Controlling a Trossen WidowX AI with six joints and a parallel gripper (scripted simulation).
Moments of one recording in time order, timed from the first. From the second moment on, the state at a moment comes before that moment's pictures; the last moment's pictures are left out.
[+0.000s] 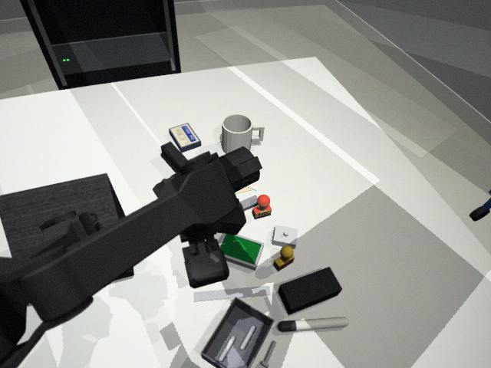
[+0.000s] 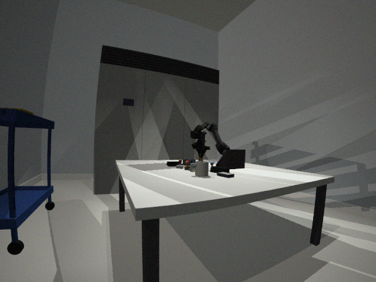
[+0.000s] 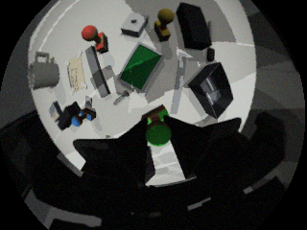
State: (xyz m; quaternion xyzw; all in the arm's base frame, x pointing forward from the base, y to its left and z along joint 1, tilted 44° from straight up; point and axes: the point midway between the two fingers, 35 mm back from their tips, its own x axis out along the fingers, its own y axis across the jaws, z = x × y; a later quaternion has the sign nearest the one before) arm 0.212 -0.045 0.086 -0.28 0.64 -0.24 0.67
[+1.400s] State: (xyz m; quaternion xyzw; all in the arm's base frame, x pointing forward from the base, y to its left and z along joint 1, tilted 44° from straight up) arm 0.258 -0.024 0.099 -0.27 0.64 -0.24 0.68
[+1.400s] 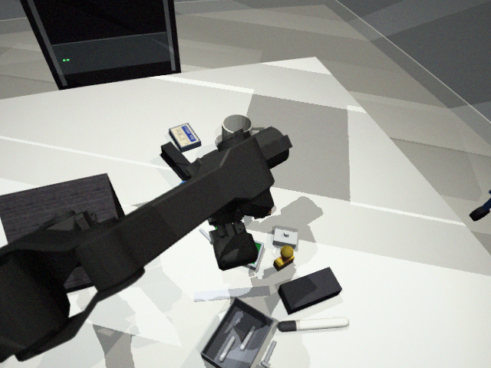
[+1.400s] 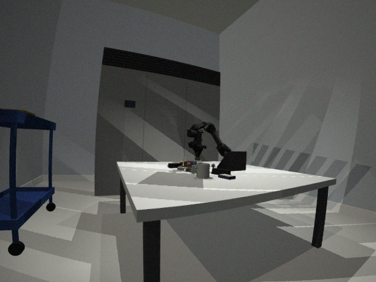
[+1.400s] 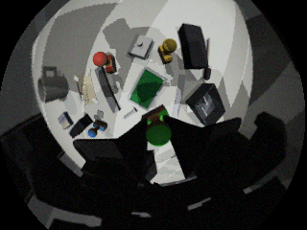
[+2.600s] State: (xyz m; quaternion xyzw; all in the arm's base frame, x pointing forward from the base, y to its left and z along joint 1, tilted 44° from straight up) arm 0.301 -0.025 0.081 -0.27 0.64 -0.24 0.68
